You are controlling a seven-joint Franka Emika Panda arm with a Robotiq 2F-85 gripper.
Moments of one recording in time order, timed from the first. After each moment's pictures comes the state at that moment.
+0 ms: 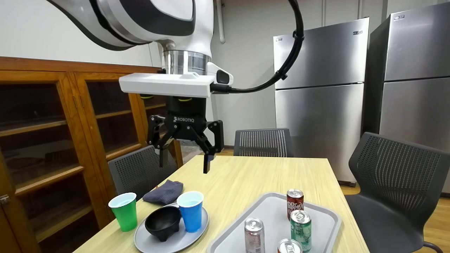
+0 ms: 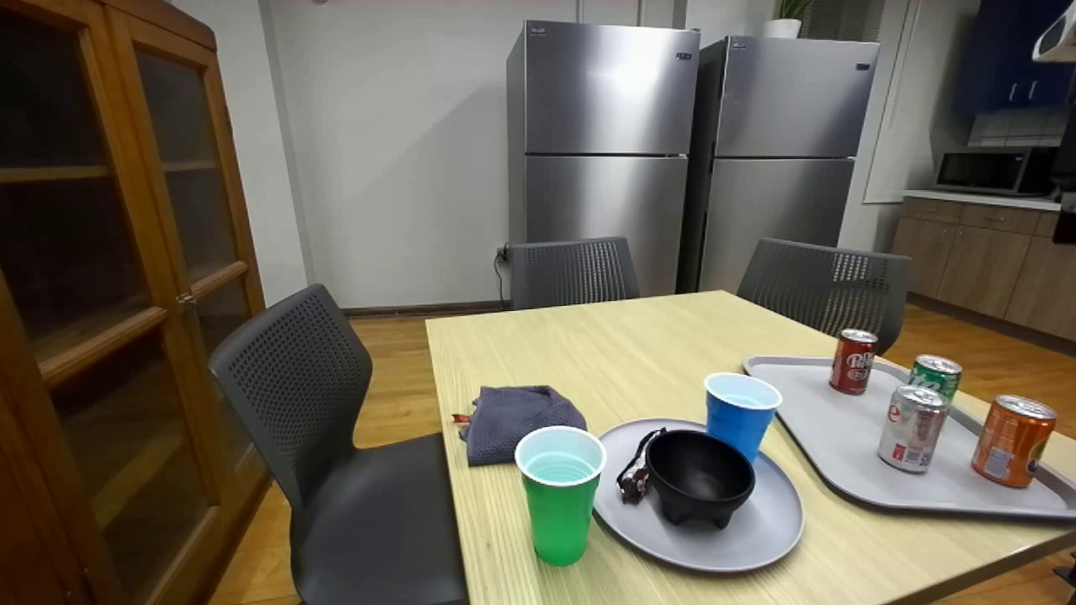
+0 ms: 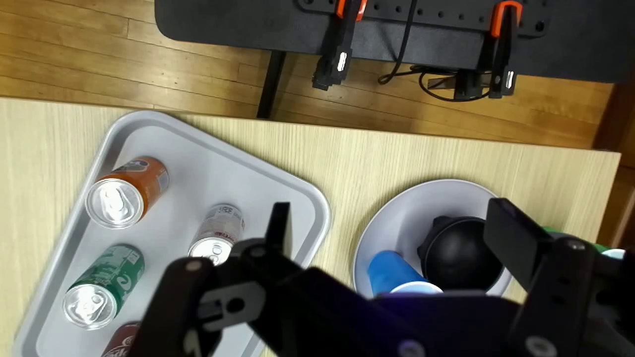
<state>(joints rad) -0.10 -0.61 -0.36 -2.65 -0.15 1.92 -0.48</state>
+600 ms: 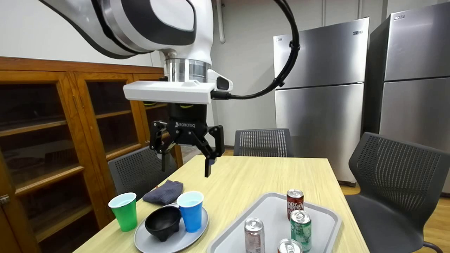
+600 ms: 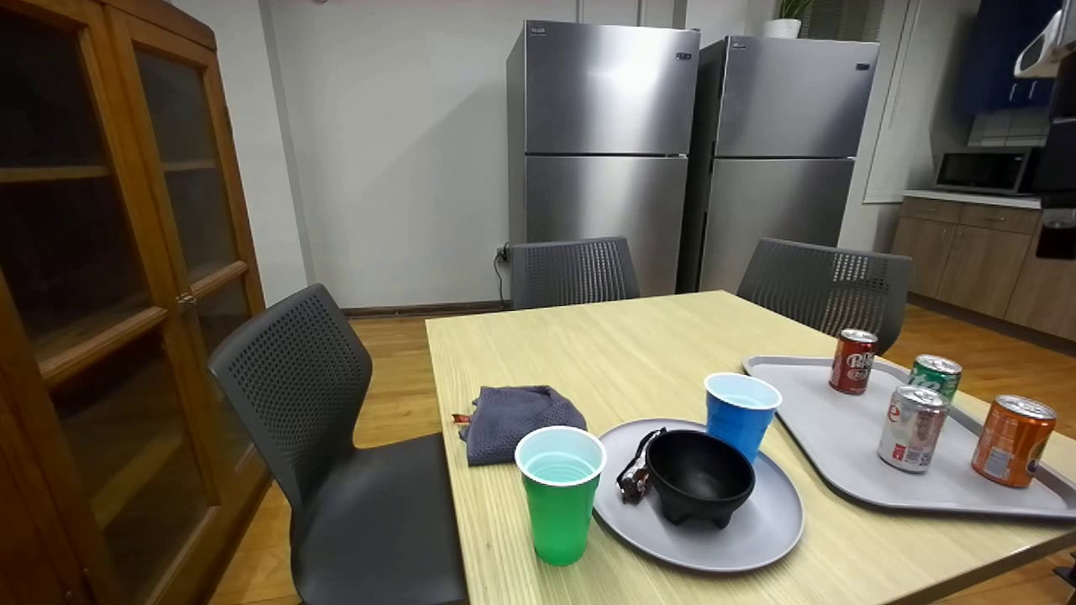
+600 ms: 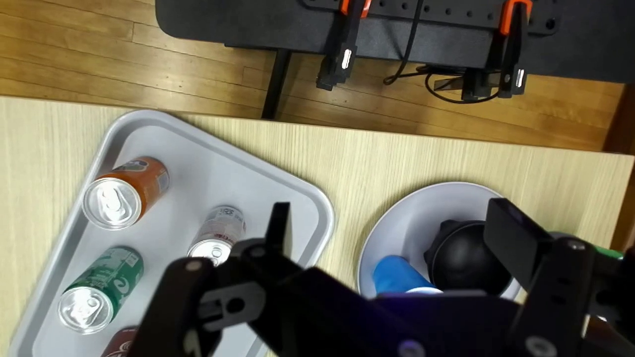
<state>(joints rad) -0.10 -0.56 -0.34 -2.65 -0.15 1.96 -0.47</state>
